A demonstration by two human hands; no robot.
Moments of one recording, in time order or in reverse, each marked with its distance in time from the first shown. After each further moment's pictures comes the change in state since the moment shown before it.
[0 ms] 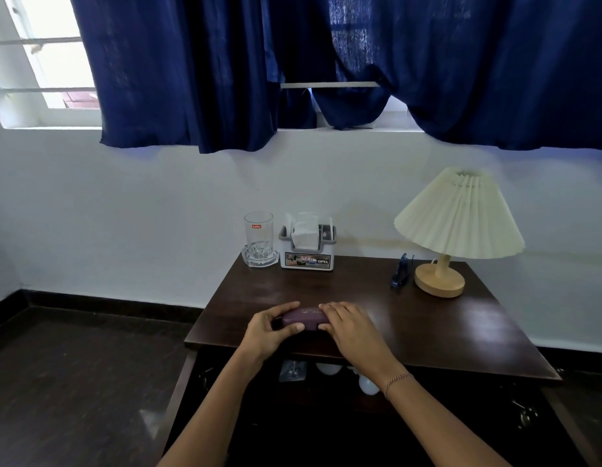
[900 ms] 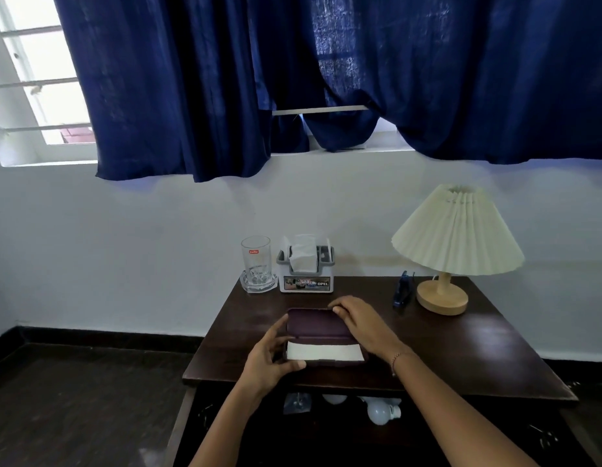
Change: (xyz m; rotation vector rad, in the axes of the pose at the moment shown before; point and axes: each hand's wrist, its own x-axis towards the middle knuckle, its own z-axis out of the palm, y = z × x) left_hand 0.003 -0.005 -0.004 -0.046 -0.055 0.048; right_hand 0.044 0.053 0.010 0.600 -0.080 0.210
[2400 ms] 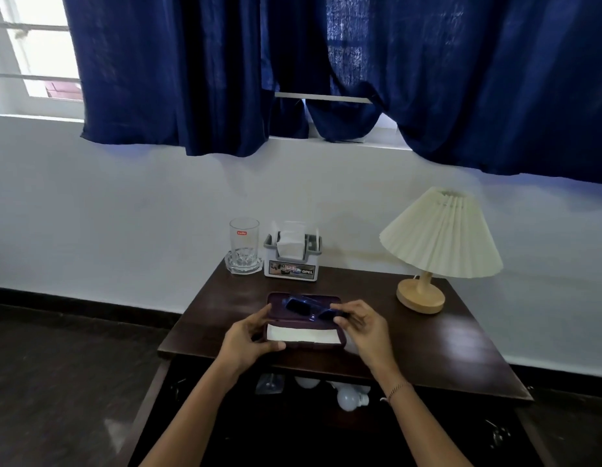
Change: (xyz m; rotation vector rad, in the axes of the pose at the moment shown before) left_hand 0.000 0.005 0.006 0.006 0.072 -0.053; right_hand -0.052 -0.001 -0.006 0.662 0.317 0.092
